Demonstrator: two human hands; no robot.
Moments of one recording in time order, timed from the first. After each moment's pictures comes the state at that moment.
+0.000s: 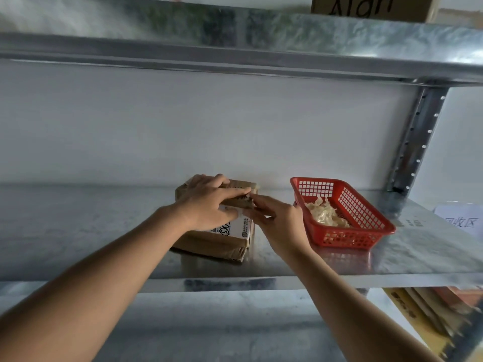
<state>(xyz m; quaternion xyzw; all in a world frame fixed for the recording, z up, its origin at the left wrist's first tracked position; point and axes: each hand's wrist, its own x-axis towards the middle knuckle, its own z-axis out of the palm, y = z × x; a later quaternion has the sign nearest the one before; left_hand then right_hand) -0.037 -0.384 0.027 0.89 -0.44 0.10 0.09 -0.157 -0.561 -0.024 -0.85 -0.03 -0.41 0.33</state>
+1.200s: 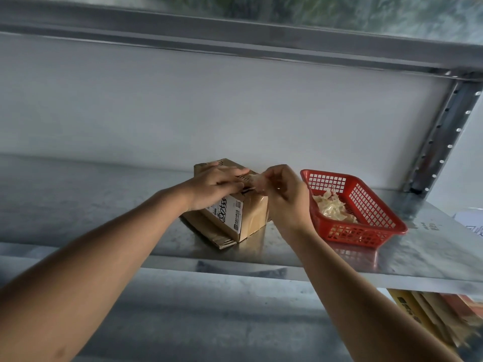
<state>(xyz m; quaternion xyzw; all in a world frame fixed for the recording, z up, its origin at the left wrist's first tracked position) -0.023 -0.382 0.019 0.84 -0.45 0.01 0.31 -0.153 -0.549 0.000 -0.76 -0.03 -0.42 0.51</state>
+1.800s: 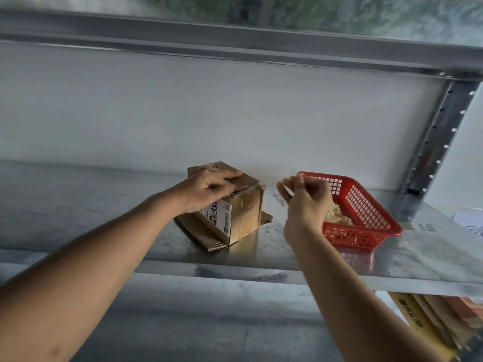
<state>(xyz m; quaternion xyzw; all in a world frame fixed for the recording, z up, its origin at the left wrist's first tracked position) -0.025 -0.384 0.019 0.81 -0.47 0.02 0.34 -0.160 -0.566 0.008 -0.44 0.14 -0.43 0.77</state>
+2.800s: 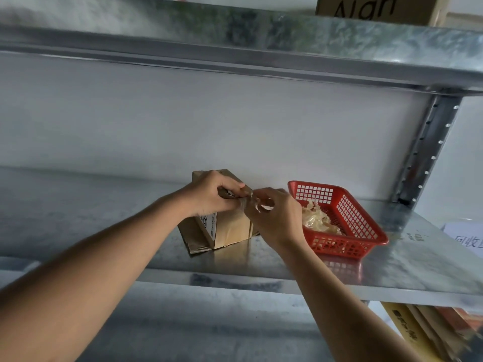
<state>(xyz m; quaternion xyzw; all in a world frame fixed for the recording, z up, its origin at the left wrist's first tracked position) -0.037 -0.415 0.029 0.80 -0.46 0.02 0.39 -0.163 -0.577 -0.003 -0.87 0.06 -0.37 0.32</state>
